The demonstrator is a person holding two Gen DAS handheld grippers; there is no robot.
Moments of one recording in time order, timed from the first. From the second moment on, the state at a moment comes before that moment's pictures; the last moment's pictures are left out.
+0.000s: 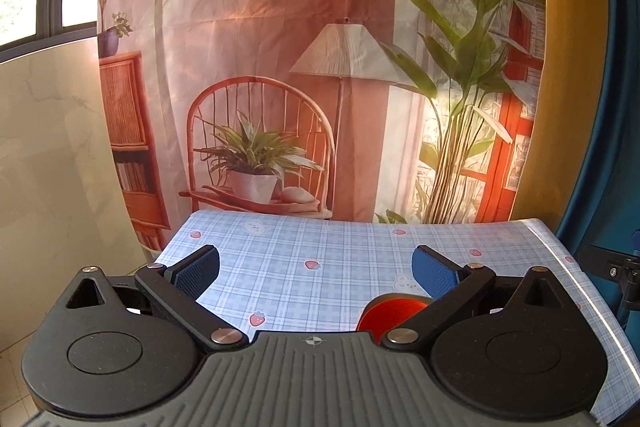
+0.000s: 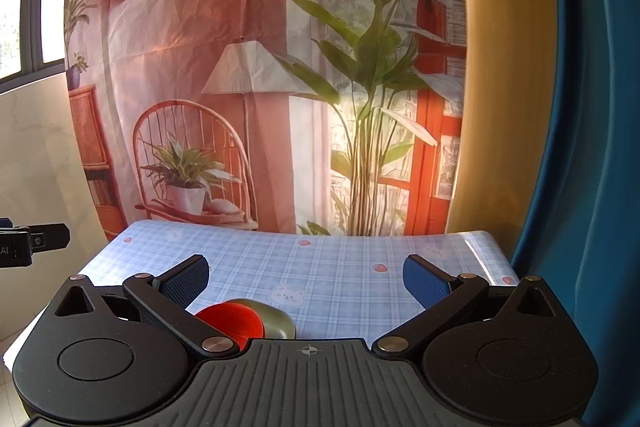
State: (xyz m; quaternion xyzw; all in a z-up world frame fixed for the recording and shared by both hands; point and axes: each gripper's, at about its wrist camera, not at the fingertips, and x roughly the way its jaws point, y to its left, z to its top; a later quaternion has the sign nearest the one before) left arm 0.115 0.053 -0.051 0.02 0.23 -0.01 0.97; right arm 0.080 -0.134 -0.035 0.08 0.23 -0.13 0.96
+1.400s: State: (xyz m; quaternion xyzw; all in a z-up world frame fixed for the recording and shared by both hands) left arm 0.108 0.053 -0.049 0.05 0.23 -0.03 0.97; right arm 0.081 -0.132 -0.038 0.08 0.23 -0.12 0.96
